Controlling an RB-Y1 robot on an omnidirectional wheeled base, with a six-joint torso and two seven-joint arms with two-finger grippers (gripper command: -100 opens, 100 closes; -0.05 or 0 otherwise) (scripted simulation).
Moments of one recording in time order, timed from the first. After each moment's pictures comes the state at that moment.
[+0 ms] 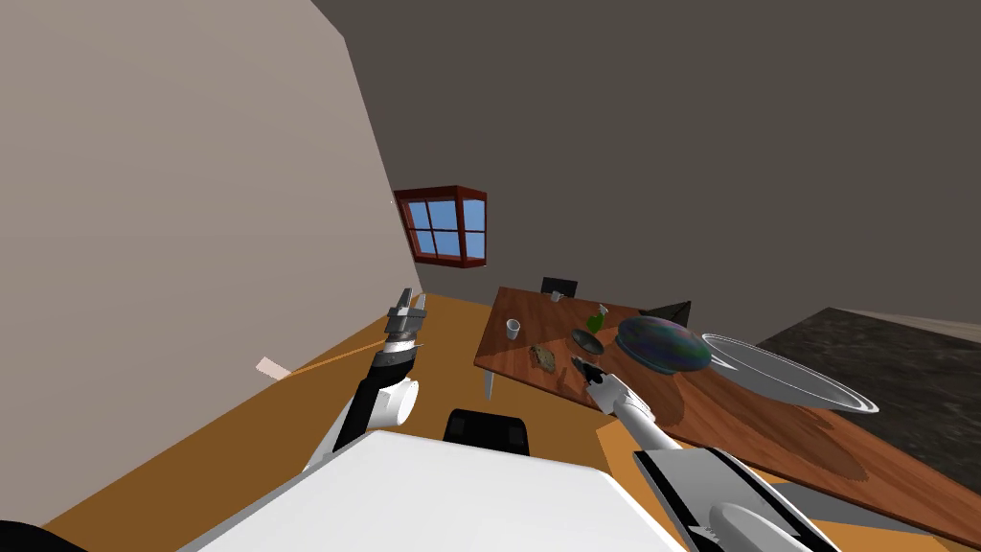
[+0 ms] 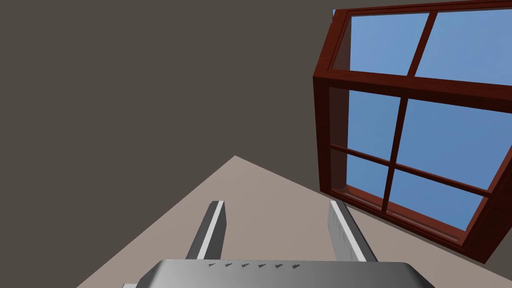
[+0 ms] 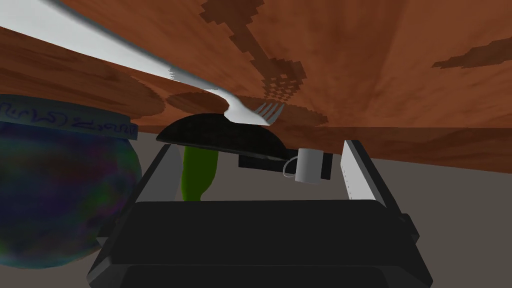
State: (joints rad) left arm 0.49 -0.02 -0.03 -2.25 0.00 -0.48 0.06; right arm -0.33 -0.54 0.13 -0.49 0.27 0.12 0.67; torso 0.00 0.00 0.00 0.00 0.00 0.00
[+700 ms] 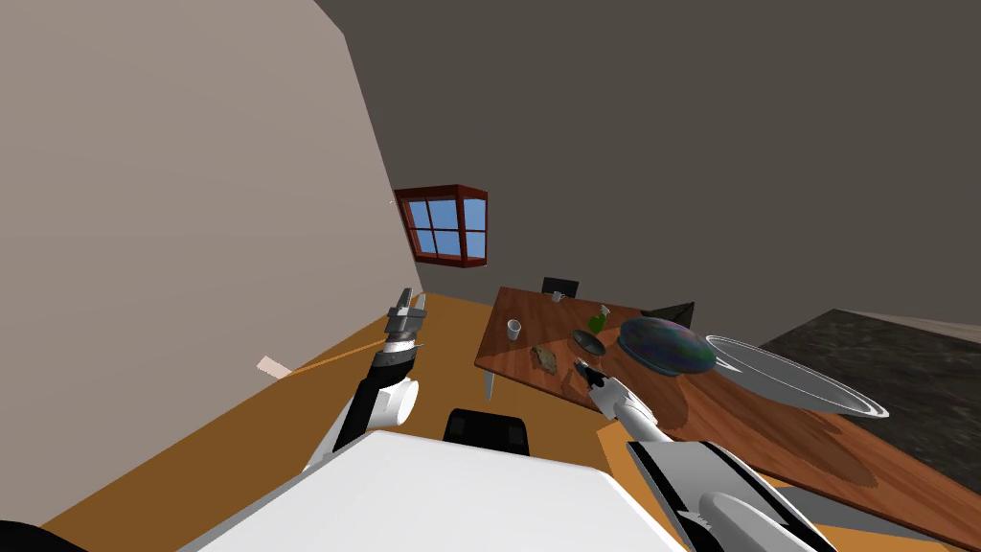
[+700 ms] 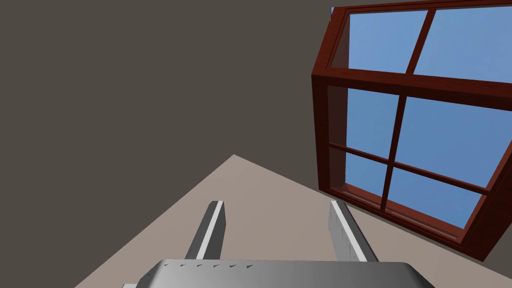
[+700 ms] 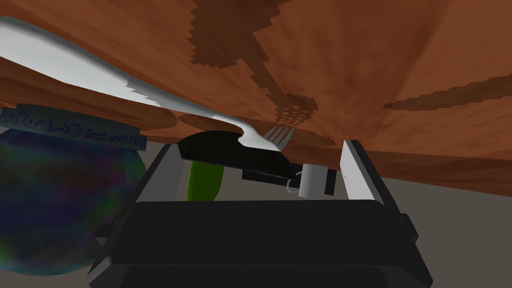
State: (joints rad) left arm 0.49 -0.02 -0.03 -2.25 0.00 -0.48 0.06; right arm -0.35 -0.53 0.09 -0.39 0.31 0.10 0.68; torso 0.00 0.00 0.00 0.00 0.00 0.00
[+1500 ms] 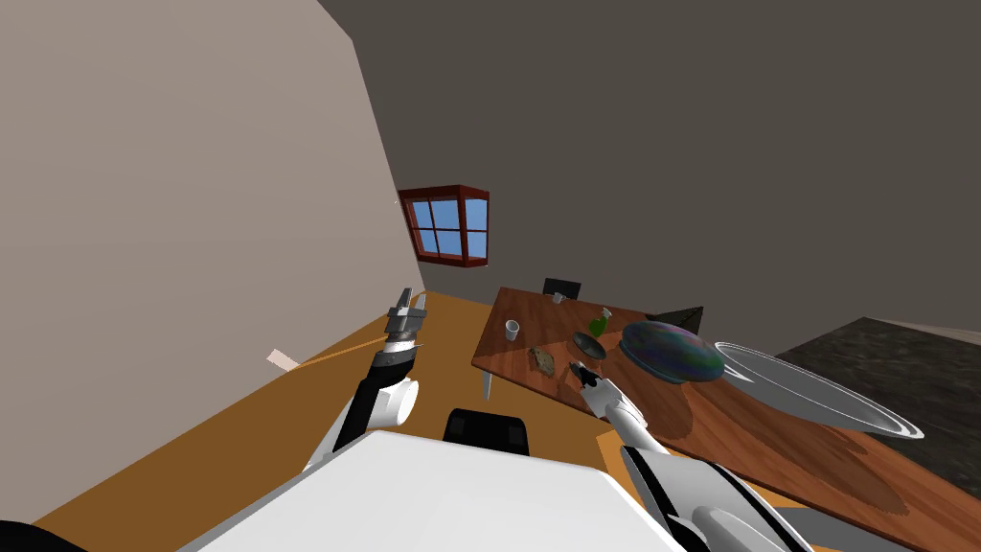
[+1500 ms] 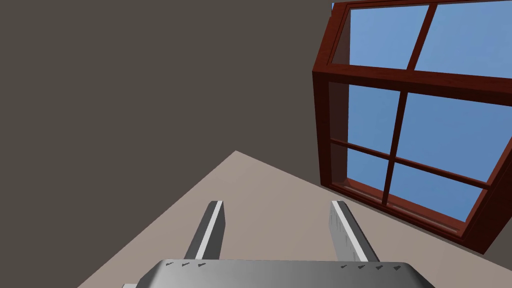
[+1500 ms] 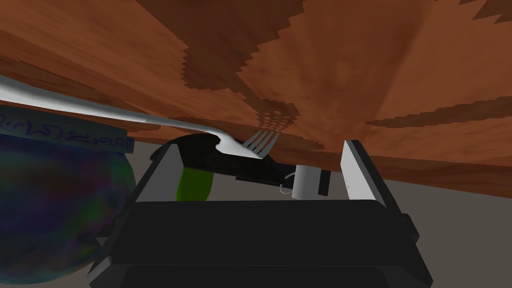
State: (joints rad) left arm 0.49 -0.02 -0.03 -2.25 0.00 -0.48 0.06; right arm -0.31 -0.45 -0.06 -0.49 0.41 0.16 0.74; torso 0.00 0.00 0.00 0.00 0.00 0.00
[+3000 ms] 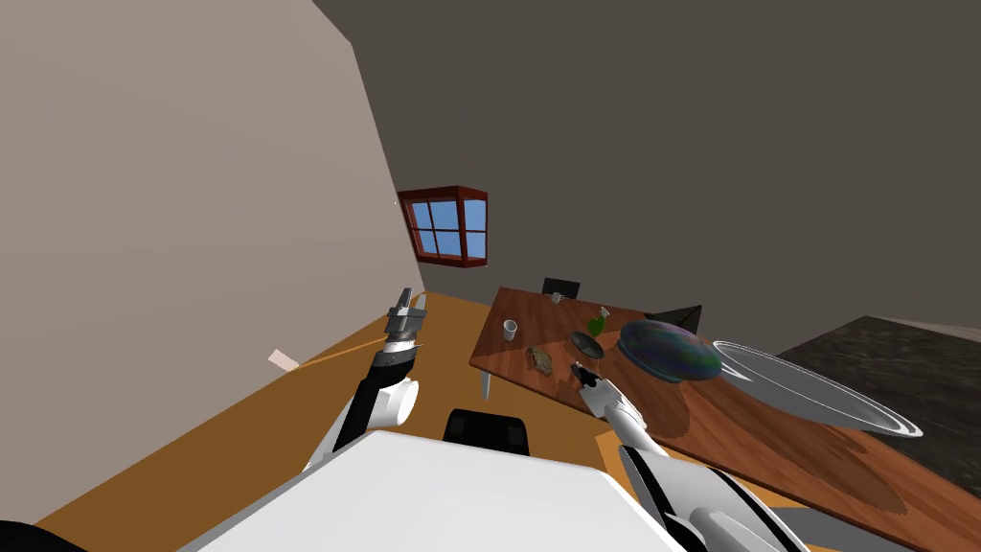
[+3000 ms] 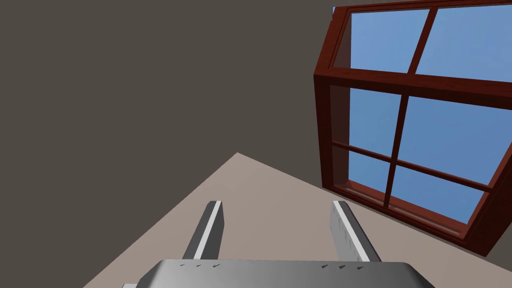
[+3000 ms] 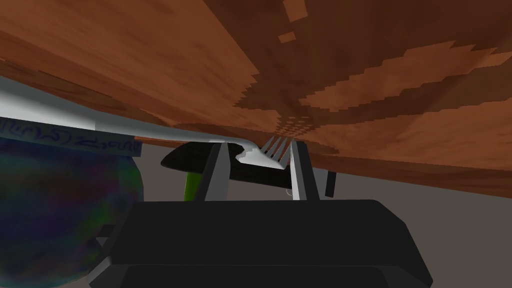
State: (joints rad) left arm 0.49 -0.02 -0.03 -2.25 0.00 -0.48 0.06; right arm -0.30 -0.43 -0.11 -0.50 0.44 0.17 0.75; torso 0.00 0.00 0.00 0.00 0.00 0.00
